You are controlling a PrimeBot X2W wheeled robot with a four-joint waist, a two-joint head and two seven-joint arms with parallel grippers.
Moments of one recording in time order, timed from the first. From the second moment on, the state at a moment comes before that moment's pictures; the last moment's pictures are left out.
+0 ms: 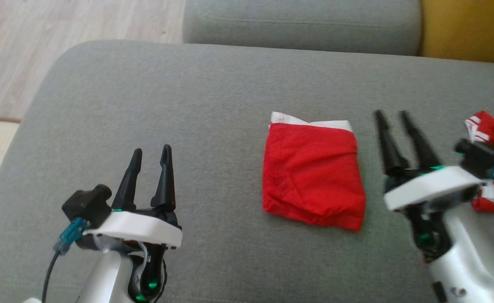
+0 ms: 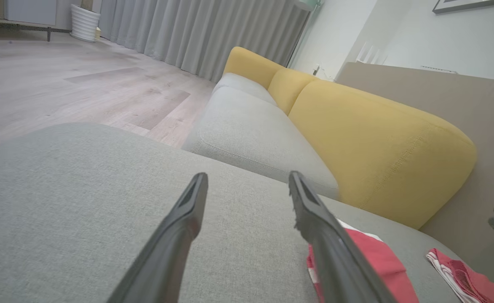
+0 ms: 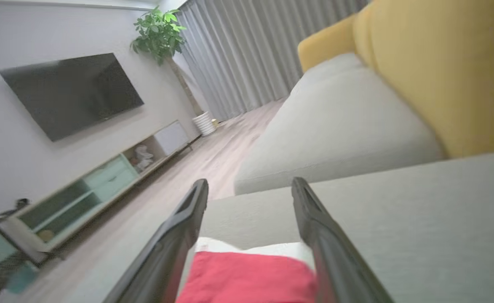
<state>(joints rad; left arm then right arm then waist) -0.12 0.04 -0.26 0.18 -0.47 0.02 -0.25 -0.29 -0.19 0.25 0.29 0.69 0.13 -0.09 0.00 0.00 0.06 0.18</state>
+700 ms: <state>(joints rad) -0.12 0.04 -0.26 0.17 -0.46 0.02 -0.25 -0.09 -0.07 -0.03 0.25 0.13 0.13 -0.23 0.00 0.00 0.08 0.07</state>
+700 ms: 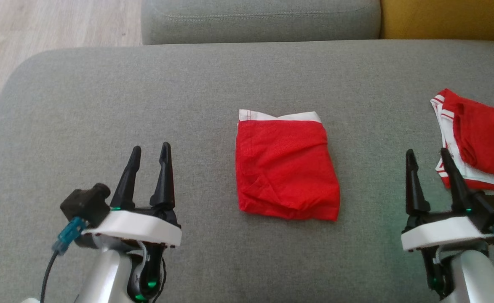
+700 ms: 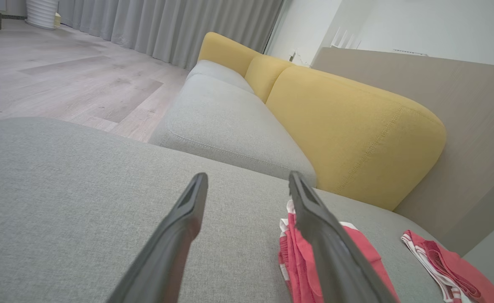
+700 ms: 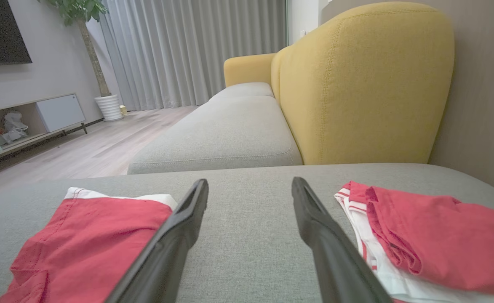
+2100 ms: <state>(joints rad) -0.13 0.04 -0.30 0.19 -0.48 0.02 -0.25 -0.30 -0.19 0.49 0.64 0.24 0.13 -0.19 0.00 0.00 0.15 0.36</state>
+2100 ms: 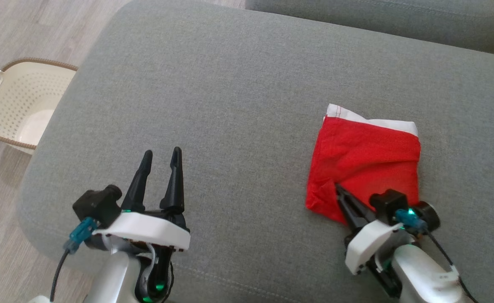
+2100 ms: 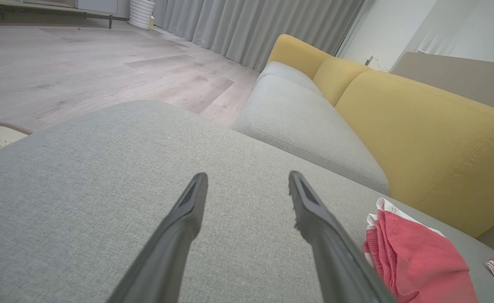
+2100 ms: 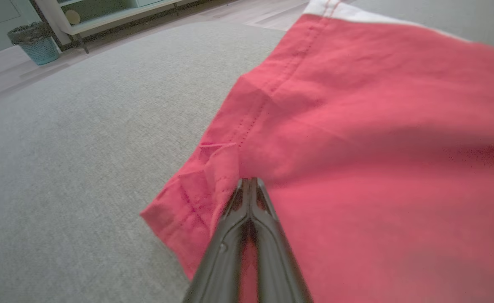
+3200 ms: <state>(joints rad) -0.13 0.04 -0.25 0.16 -0.46 0.02 -0.25 -0.28 -0.22 0.20 0.43 0.25 0.13 -0.25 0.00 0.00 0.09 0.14</state>
